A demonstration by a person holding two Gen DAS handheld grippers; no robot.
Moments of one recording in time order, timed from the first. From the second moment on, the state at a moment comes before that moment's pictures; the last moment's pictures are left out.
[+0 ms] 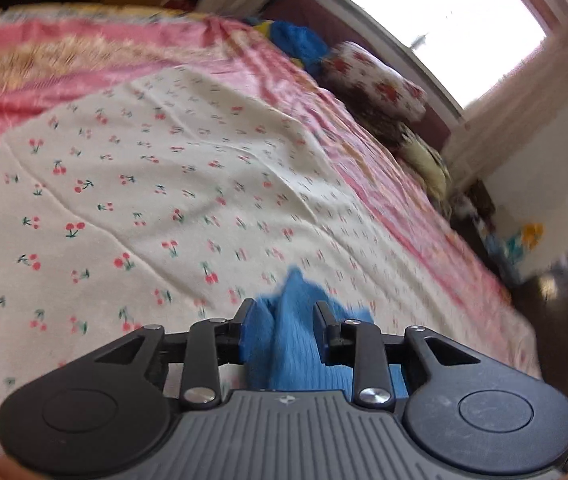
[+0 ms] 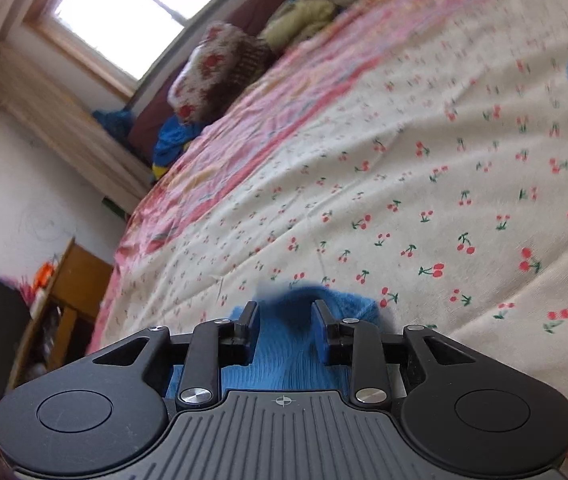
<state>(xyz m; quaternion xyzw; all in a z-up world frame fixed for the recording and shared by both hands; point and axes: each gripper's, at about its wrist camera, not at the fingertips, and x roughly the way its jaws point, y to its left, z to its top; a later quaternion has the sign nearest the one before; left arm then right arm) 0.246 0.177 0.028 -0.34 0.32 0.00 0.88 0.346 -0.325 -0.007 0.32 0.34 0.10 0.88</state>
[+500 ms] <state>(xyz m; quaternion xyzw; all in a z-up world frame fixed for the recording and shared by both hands) 0.196 0.116 -0.003 -0.19 0.40 0.05 0.89 0.292 -0.291 -0.022 0.17 0.38 0.10 0.90</state>
